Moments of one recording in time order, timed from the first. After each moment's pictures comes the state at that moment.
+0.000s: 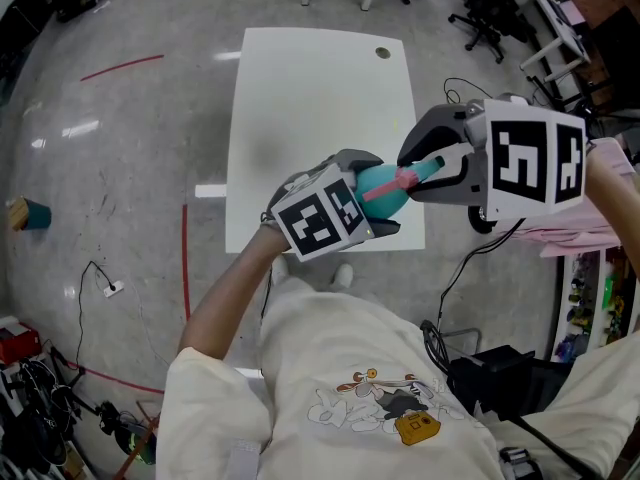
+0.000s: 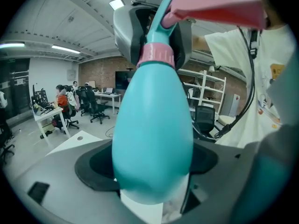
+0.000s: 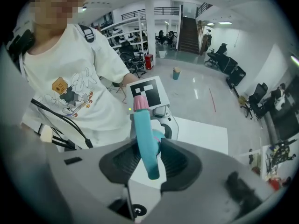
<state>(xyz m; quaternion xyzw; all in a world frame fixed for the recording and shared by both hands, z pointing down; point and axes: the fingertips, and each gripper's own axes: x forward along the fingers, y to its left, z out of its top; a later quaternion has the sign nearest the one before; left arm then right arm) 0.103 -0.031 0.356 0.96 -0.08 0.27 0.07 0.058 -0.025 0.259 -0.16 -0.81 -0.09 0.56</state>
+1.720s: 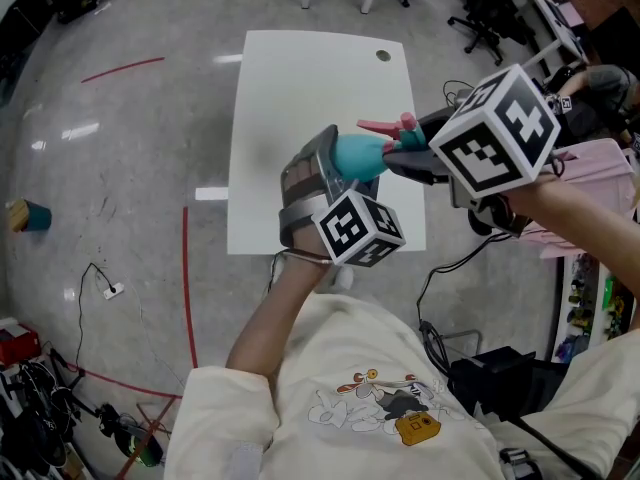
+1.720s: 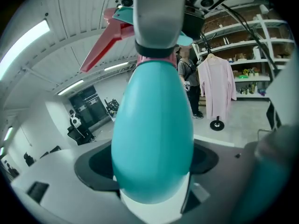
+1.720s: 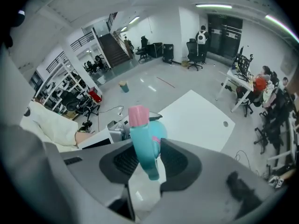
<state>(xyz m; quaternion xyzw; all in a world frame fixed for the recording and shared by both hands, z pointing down) 0.046 -0.114 0.368 0.80 -0.48 0.35 -0.04 0.056 -0.077 0.282 0.17 -0.81 0.23 0.51</state>
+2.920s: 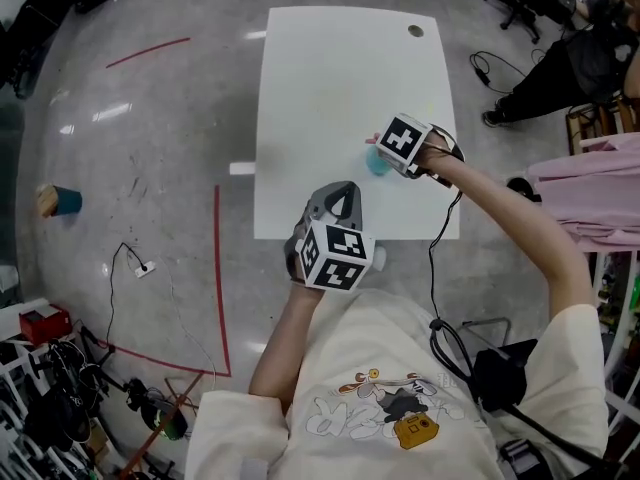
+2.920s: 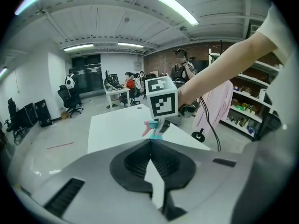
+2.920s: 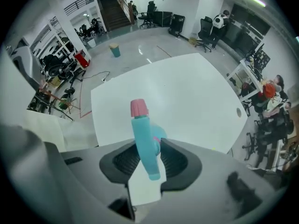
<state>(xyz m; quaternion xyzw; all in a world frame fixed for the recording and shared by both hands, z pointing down) 0.016 -0.050 0.467 0.82 -0.46 0.30 0.17 0.099 -0.149 0.592 0.16 -0.72 0.15 0.66</state>
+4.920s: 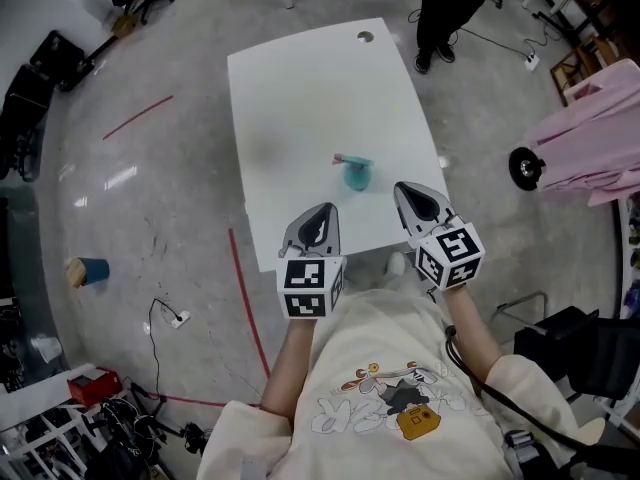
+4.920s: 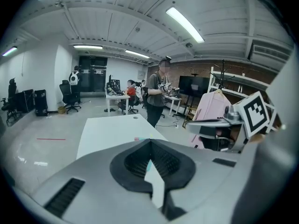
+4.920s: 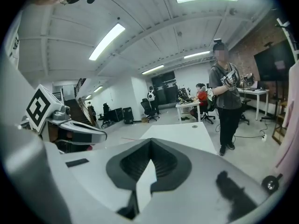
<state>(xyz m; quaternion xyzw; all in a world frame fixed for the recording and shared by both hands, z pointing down) 0.045 -0.039 0.432 0.84 -0.47 0.21 0.20 0.166 -0.052 0.441 0.49 -0.84 0.19 0.10</state>
